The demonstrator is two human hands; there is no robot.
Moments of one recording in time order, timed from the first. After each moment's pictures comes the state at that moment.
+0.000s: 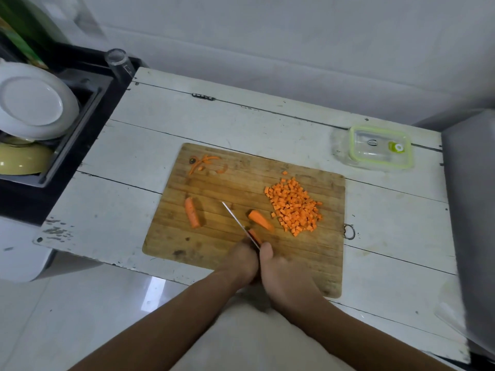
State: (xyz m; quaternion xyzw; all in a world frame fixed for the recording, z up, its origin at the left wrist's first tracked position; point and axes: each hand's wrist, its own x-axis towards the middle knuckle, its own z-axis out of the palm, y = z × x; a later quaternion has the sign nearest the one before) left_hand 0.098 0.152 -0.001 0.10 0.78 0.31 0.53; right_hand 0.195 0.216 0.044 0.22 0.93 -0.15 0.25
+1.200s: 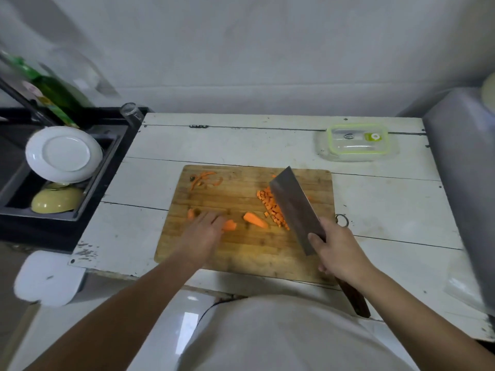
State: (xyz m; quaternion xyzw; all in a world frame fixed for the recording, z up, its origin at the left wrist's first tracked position) left_hand 0.018 0.107 -0.015 0.55 0.83 0.02 0.06; right_hand 0.275 0.295 0.055 0.41 0.78 -0.47 -0.01
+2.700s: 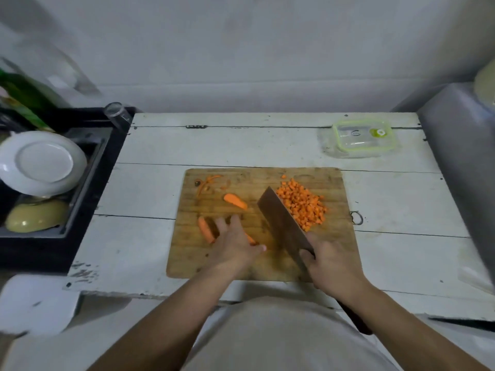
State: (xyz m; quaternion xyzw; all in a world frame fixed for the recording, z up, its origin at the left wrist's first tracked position) left_hand 0.043 0.136 0.013 0.28 0.89 0.11 0.33; right_hand 0.230 0.237 0.048 0.41 0.84 -0.34 0.08
